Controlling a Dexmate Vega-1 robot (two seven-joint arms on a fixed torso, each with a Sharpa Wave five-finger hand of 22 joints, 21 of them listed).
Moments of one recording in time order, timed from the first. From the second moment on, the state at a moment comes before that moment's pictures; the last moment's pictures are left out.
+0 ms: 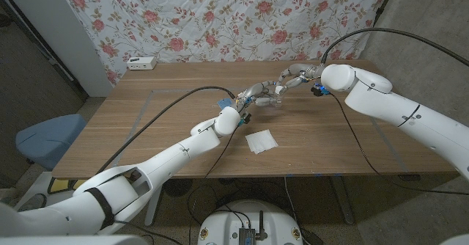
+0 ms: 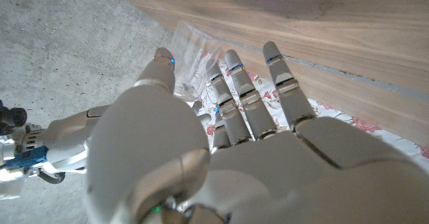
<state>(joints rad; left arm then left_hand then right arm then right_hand) 0.57 0.34 0.84 -1.31 0.19 -0.12 0.23 1.00 -0.01 0.37 -0.13 0.17 0.26 -0.02 0.19 0.17 0.91 -0.12 0.20 0.19 0.86 -0.11 0.17 0.16 0.68 0.14 0.19 0.17 -0.52 -0.91 -0.70 -2.00 -0.17 -0.57 0.36 0.92 0.07 0.46 -0.17 0.19 0.62 -0.14 0.57 0.35 0.07 -0.03 0.20 0.19 0.05 0.05 0.21 0.19 0.27 0.05 0.19 0.17</state>
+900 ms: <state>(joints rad) 0.57 0.34 0.84 -1.30 0.19 -0.13 0.23 0.99 0.00 0.38 -0.13 0.17 0.26 -0.03 0.19 0.17 0.91 -0.11 0.19 0.19 0.86 -0.11 0.17 0.16 0.68 0.14 0.19 0.16 -0.50 -0.92 -0.69 -1.97 -0.10 -0.53 0.39 1.01 0.12 0.50 -0.18 0.22 0.68 -0.23 0.56 0.33 0.07 -0.07 0.20 0.19 0.05 0.04 0.21 0.19 0.27 0.04 0.19 0.17</state>
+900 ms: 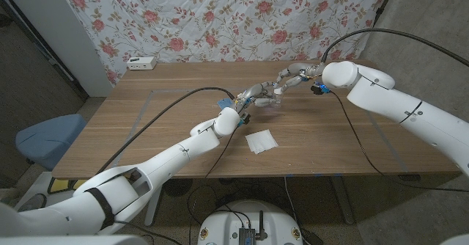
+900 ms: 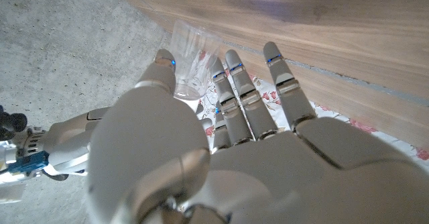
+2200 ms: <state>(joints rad) 0.56 0.34 0.85 -1.27 0.24 -0.19 0.29 0.99 0.00 0.40 -0.15 0.18 0.27 -0.03 0.19 0.17 0.92 -0.11 0.20 0.19 0.88 -0.11 0.17 0.16 0.67 0.14 0.19 0.17 -0.51 -0.96 -0.65 -2.02 -0.02 -0.57 0.39 0.81 0.01 0.35 -0.10 0.18 0.45 -0.09 0.37 0.24 0.02 0.05 0.19 0.19 0.03 0.11 0.20 0.19 0.28 0.09 0.19 0.17</state>
